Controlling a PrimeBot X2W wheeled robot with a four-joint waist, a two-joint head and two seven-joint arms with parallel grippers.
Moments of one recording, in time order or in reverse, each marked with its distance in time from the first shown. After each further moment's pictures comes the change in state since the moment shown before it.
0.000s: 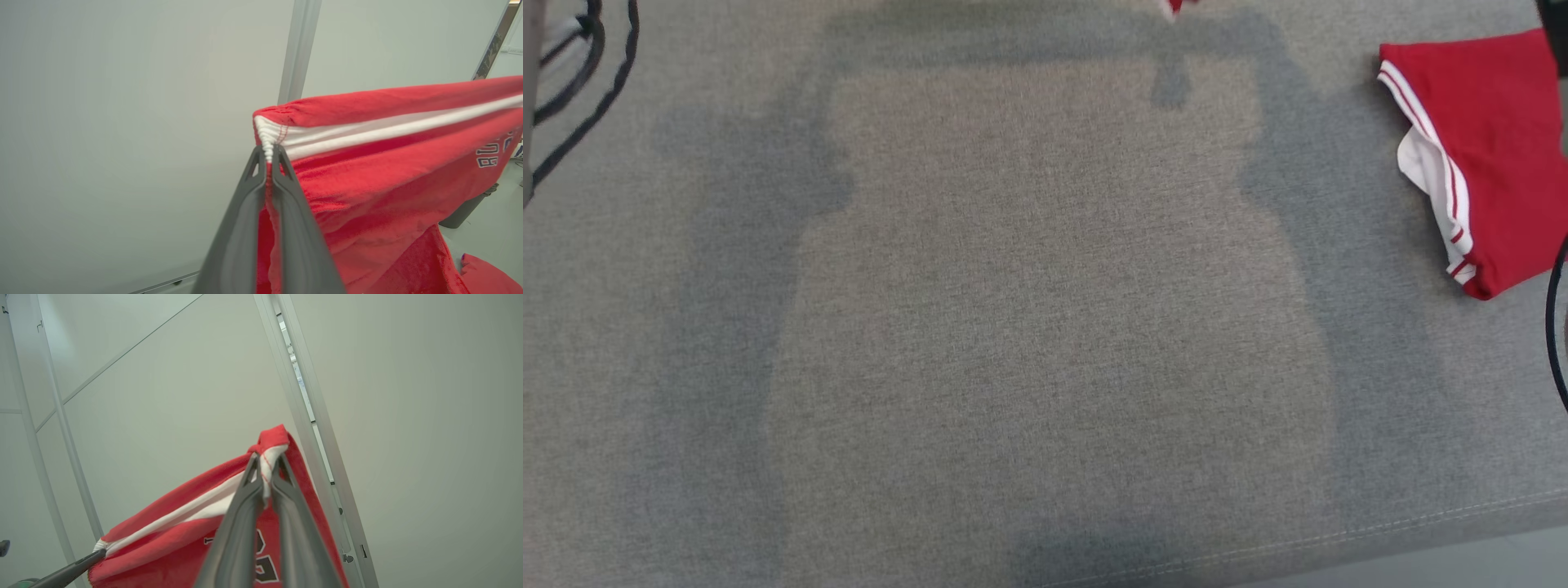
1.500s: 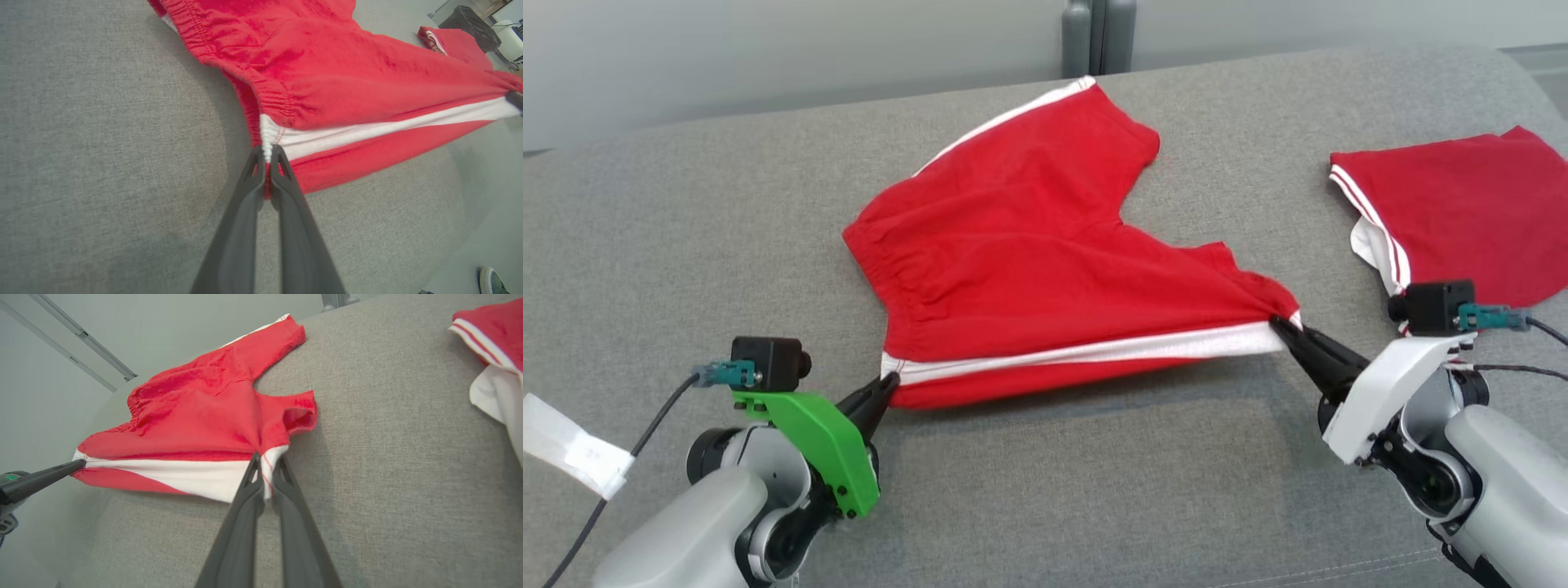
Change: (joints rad) left arm 0.907 0.185 -0.444 -0.300 -0.335 0.160 -0.114; right arm 0.943 -0.286 0.407 -0.170 0.260 0.000 0.116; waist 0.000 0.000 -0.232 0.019
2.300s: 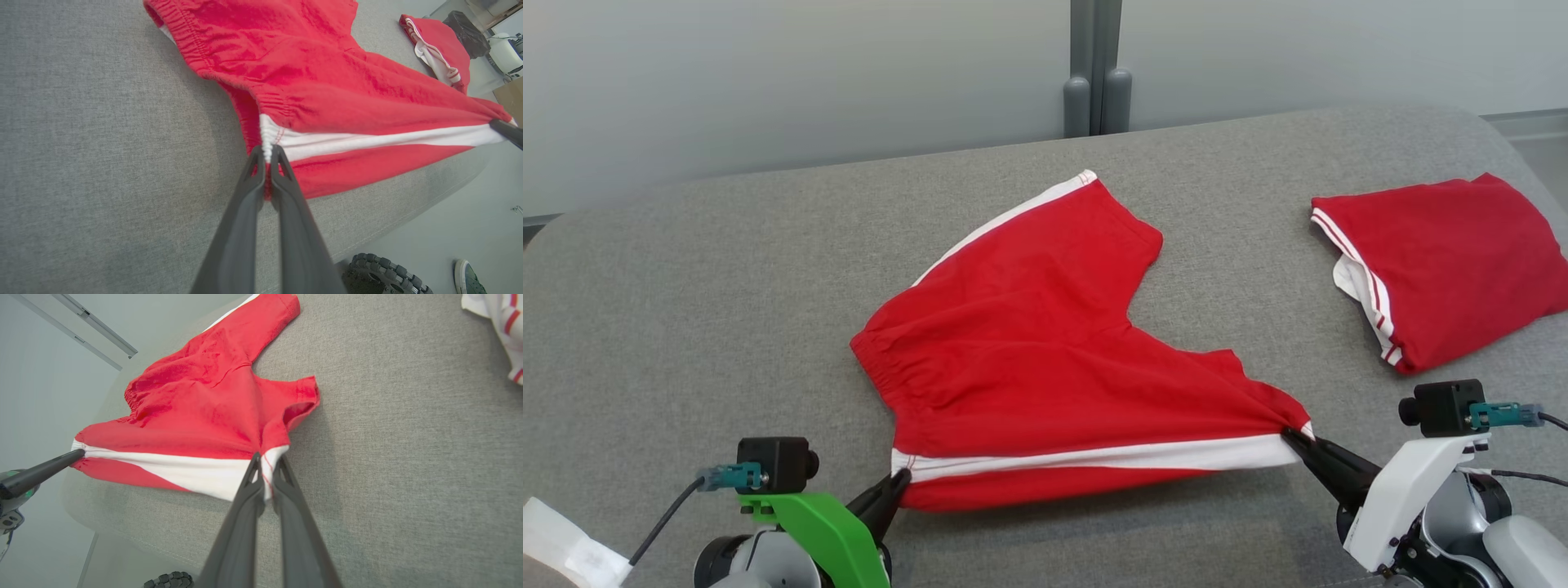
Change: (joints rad) left arm 0.244 0.118 -0.007 -0.326 -0.056 0.199 -0.012; right arm 0.397 0.078 -0.308 -0.274 -0.147 0.000 0.297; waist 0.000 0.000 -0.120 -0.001
